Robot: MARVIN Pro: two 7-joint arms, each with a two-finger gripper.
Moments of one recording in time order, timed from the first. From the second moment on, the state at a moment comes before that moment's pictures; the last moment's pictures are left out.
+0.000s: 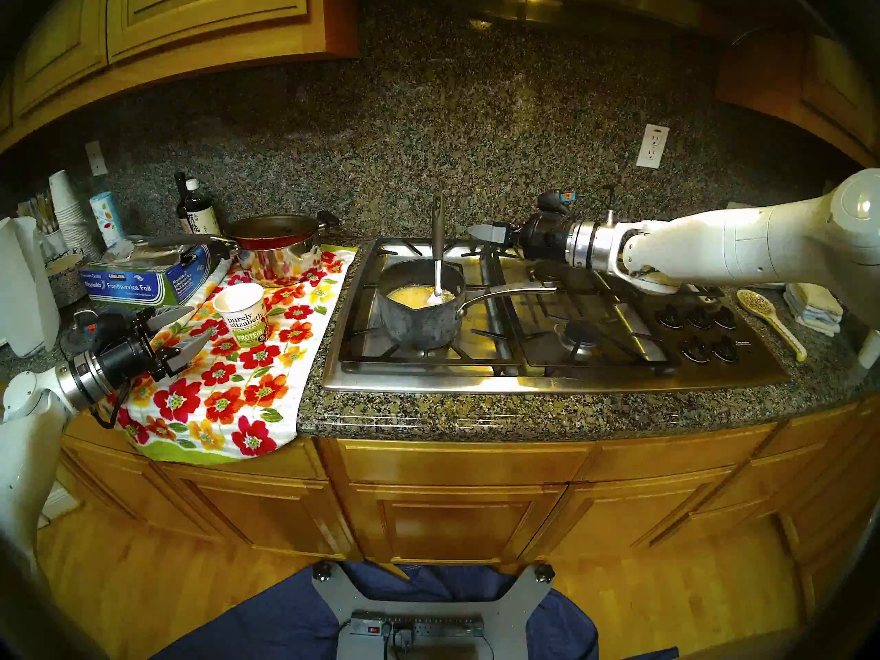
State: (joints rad) left arm 1.68 -0.65 -1.91 -1.17 -0.85 -0.18 -1.20; right arm 0.35 -1.01 -1.09 -1.14 2.46 -0.27 0.87
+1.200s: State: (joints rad) left arm 1.56 -0.63 -1.76 -1.16 -0.78 -0.15 -1.15; right arm 0.35 -1.01 -1.09 -1.14 2.46 -0.27 0.87
